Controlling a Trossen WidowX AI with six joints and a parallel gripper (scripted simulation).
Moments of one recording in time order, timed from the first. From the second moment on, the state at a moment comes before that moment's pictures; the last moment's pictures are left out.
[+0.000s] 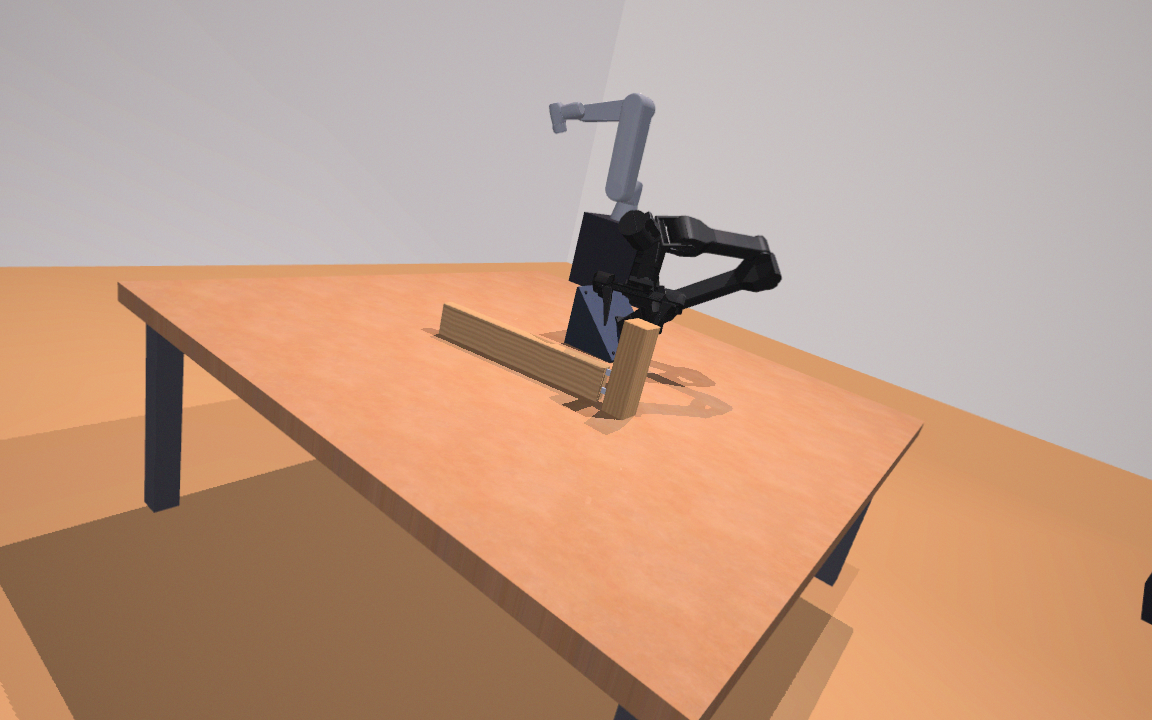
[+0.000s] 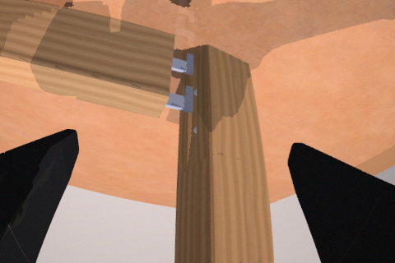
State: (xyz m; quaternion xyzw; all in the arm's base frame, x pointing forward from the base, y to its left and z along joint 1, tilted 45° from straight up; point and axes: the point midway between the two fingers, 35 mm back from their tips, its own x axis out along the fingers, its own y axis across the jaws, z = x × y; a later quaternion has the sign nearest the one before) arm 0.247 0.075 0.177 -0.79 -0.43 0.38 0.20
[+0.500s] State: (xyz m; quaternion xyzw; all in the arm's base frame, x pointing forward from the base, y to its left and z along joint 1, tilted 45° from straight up) arm 0.293 0.068 0.196 -0.74 -0.55 0.38 0.02
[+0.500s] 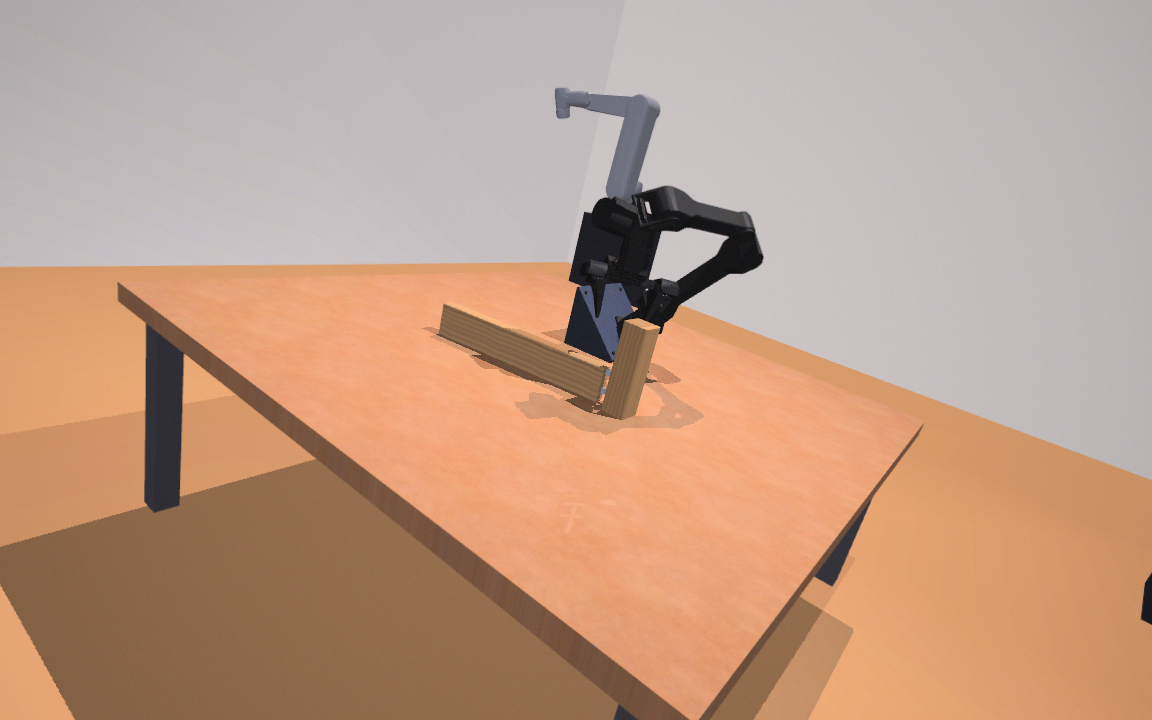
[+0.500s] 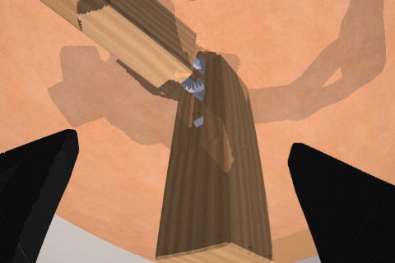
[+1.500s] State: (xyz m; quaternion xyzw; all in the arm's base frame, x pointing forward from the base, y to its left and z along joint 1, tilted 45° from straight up) arm 0.311 0.065 0.193 -0.70 -0.62 0.35 -0.09
